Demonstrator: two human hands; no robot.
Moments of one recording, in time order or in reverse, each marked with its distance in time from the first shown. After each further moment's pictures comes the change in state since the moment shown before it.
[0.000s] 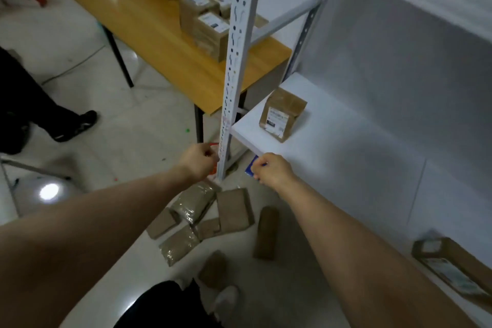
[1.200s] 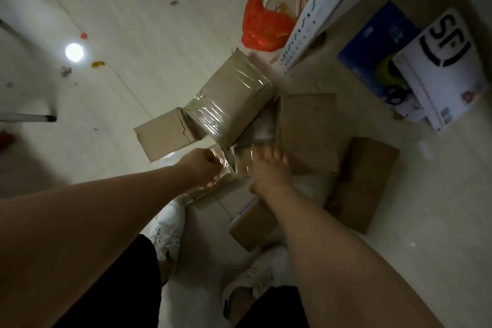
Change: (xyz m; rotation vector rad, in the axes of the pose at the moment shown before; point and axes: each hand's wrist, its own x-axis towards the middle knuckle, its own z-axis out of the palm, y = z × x) left_hand 0.252 -0.512 0.263 -0.040 -0.376 -0.680; right_hand 0.342 0.328 0.511 -0.844 -0.405 -0.126
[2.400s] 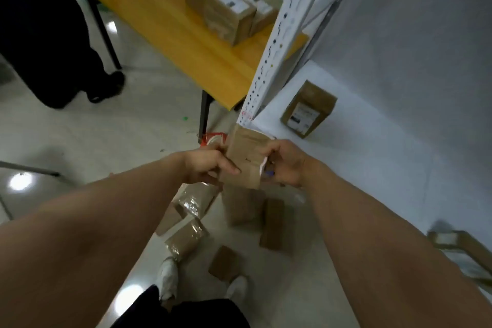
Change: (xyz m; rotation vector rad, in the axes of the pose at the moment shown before) left_hand -0.524 0.201 -0.185 -0.145 -0.436 0.508; right_hand -0.463 -0.014 -0.486 1.661 -0.064 0.052
